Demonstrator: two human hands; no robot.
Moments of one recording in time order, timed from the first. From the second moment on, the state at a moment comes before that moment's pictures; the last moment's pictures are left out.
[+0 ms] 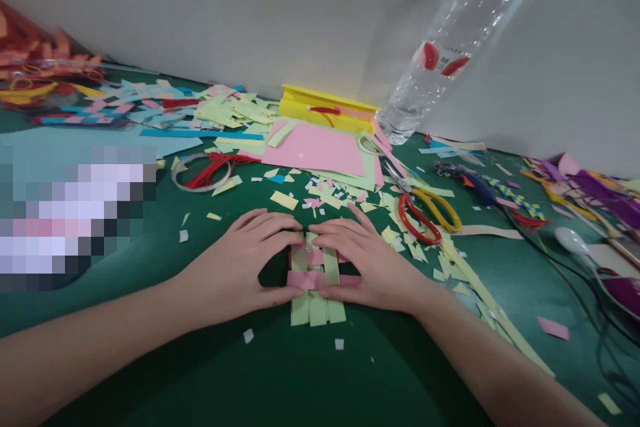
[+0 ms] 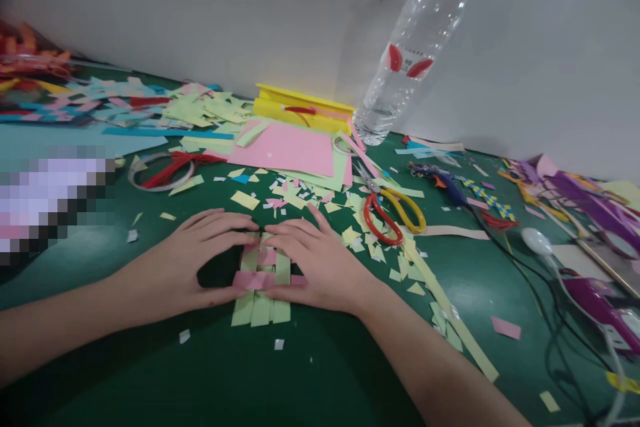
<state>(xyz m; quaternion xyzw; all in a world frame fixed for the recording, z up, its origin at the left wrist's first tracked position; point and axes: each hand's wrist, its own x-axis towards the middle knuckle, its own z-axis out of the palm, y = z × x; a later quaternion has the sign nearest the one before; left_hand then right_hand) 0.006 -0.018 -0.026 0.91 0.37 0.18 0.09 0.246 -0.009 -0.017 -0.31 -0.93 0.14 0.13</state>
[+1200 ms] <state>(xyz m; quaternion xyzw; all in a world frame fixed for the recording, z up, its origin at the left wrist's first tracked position) 0.009 -0.024 -0.018 0.92 0.31 0.21 0.10 0.245 -0.011 -0.013 -0.31 -0.93 0.09 0.20</state>
